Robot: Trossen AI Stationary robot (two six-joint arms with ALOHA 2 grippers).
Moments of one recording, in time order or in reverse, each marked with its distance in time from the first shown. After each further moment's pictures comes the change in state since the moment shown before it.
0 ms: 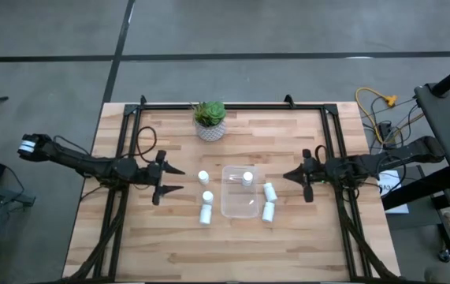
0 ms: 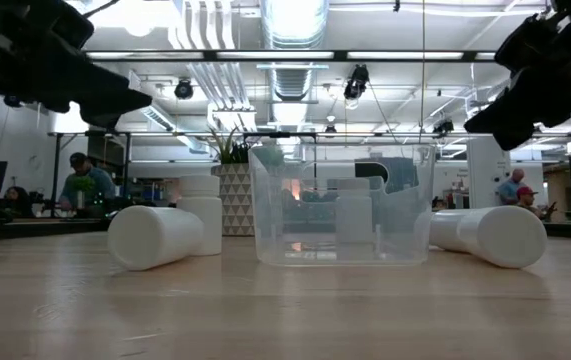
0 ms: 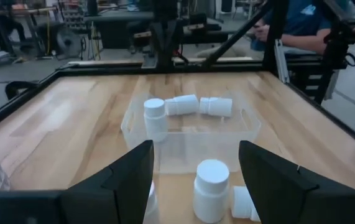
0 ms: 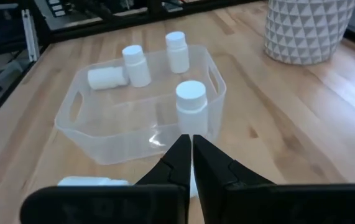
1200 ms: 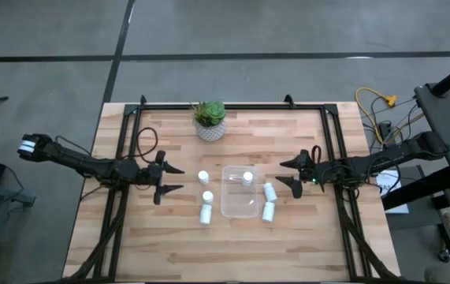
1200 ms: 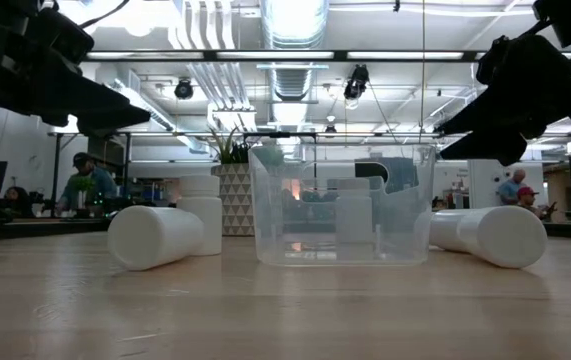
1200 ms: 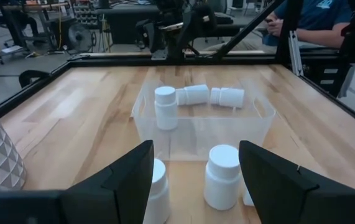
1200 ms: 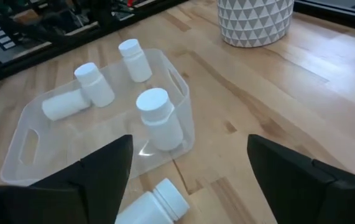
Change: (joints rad) left arm 0.001 0.016 -0.042 0.035 -0.030 -0.009; right arm 0.001 0.236 0.000 0.195 0.166 0.202
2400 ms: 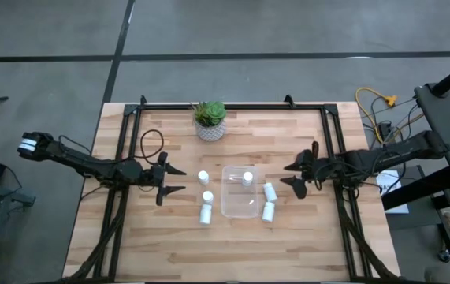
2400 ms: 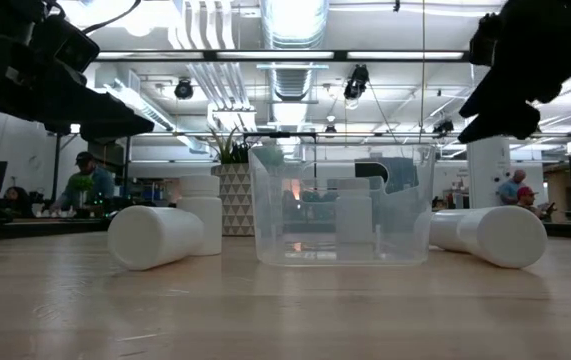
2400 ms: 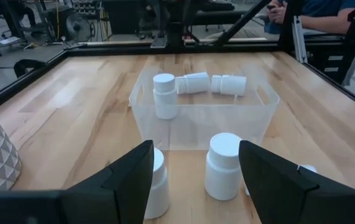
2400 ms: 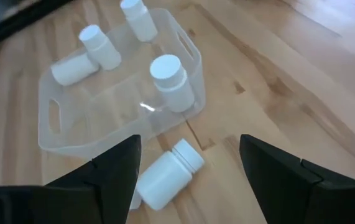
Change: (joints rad) left arm 0.000 0.094 -0.001 0.058 0.000 -0.001; right arm 0.000 0.014 0.286 -0.527 -0.126 0.145
